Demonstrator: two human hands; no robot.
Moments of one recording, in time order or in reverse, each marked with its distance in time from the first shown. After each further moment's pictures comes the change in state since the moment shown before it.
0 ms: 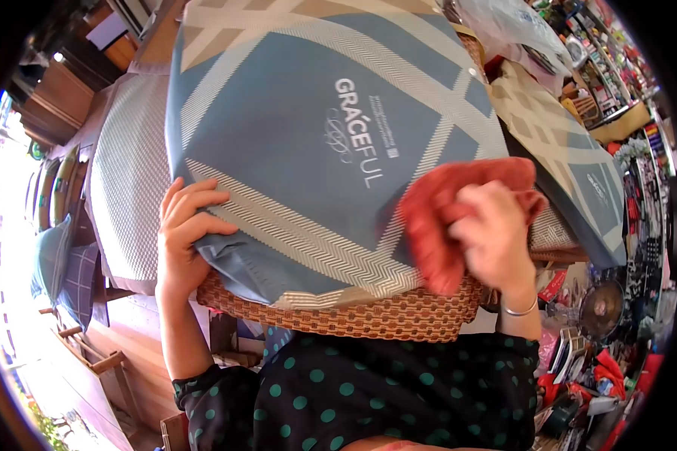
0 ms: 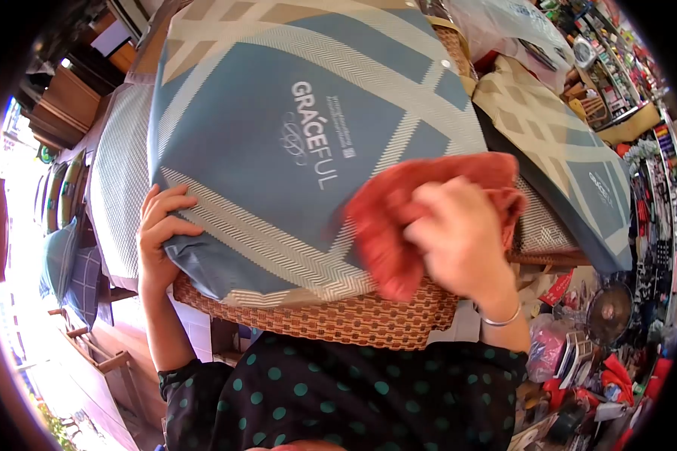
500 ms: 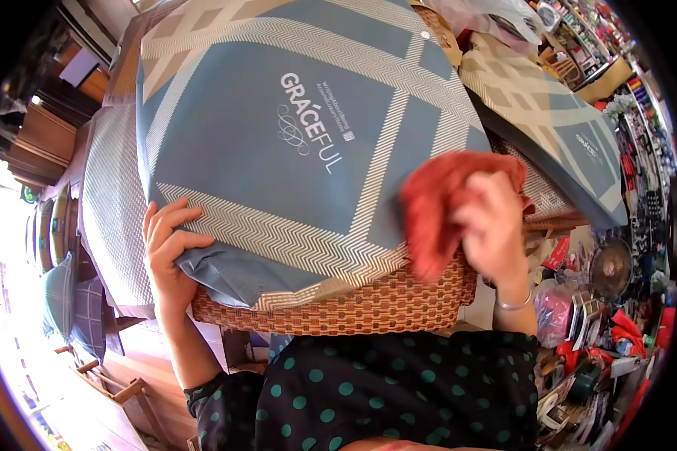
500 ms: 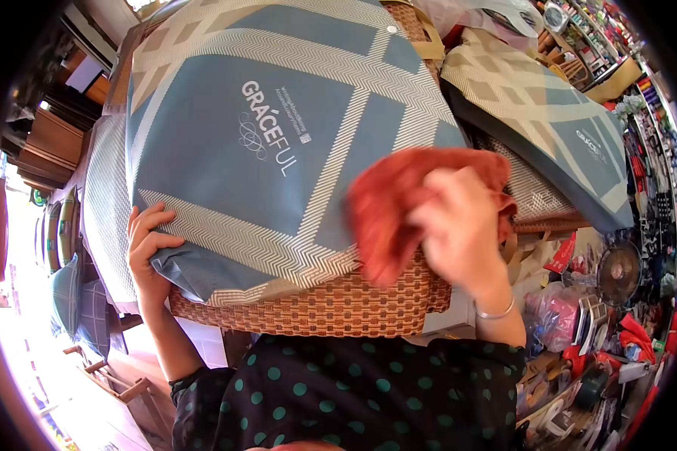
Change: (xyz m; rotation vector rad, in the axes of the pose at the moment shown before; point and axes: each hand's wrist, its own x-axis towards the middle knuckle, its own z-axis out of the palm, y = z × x) left_hand -0.001 -0.002 0.005 0.063 0.048 -0.015; right_hand -0.037 -0.001 0.004 -0.016 0.159 0.213
